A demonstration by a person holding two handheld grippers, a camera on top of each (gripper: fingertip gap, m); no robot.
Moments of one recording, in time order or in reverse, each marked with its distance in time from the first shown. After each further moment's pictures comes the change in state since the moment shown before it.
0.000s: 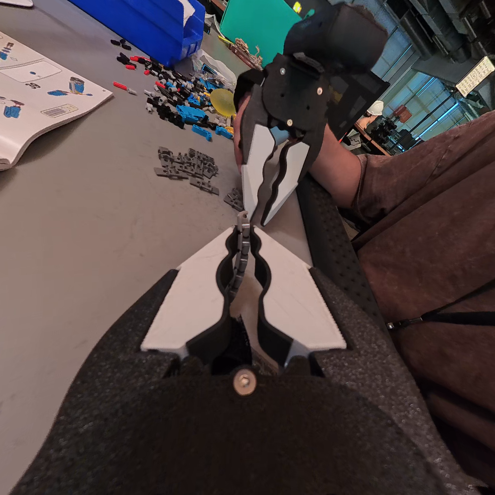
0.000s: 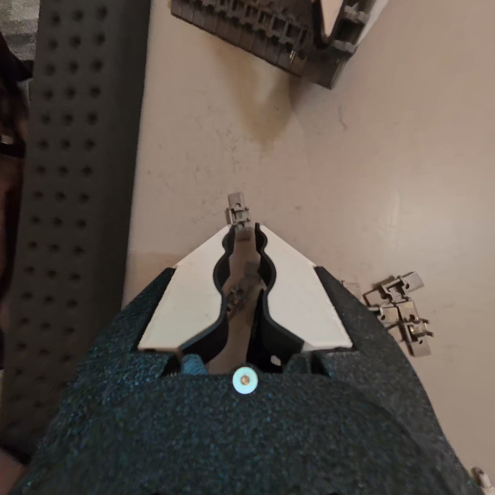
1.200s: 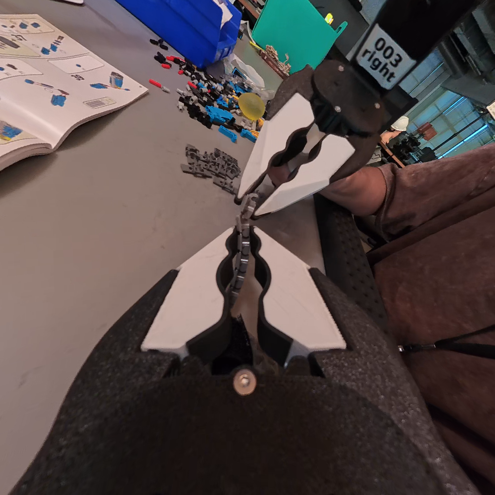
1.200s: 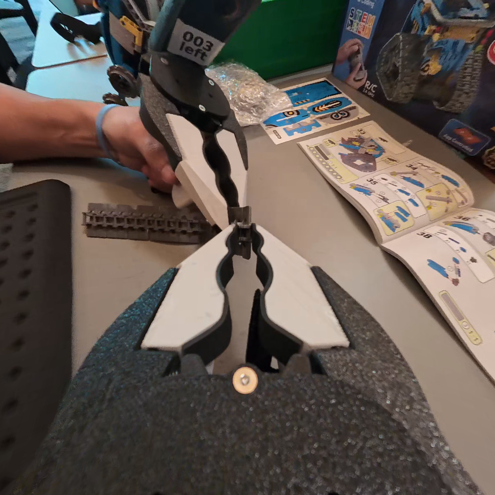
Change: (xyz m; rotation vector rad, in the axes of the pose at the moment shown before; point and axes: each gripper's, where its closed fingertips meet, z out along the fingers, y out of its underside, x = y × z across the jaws) left arm -0.018 -0.001 -0.001 0.015 -0.088 -0.064; right arm 0.067 -0.100 -0.018 0.495 0.449 0.220
